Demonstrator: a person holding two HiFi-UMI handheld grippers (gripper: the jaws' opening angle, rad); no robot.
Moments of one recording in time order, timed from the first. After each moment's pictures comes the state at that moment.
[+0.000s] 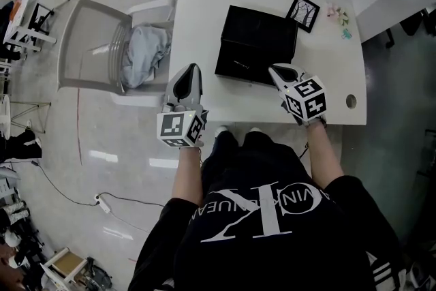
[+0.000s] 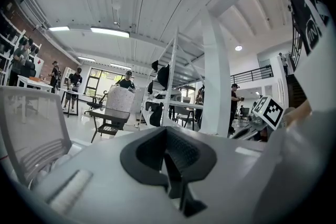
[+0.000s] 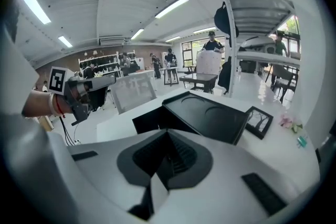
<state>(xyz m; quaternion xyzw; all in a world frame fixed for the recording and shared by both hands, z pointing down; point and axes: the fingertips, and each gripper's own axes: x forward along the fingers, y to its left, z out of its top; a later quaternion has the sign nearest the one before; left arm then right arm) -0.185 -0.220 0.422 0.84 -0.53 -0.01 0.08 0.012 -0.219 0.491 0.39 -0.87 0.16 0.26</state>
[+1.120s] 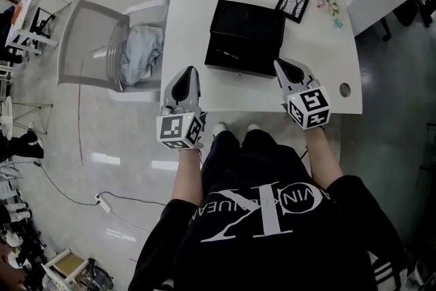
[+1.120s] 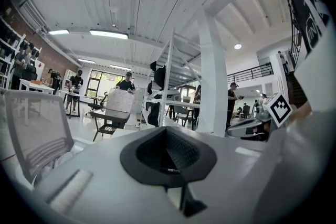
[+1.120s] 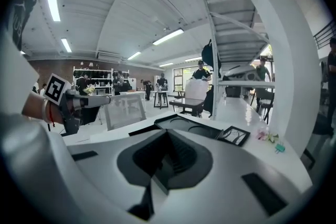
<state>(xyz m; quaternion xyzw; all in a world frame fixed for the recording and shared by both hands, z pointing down) -0.161 -0.177 0.421 0.84 -0.54 -0.01 0.07 0.056 -0.183 0.444 0.46 -0.87 0.07 0.15</state>
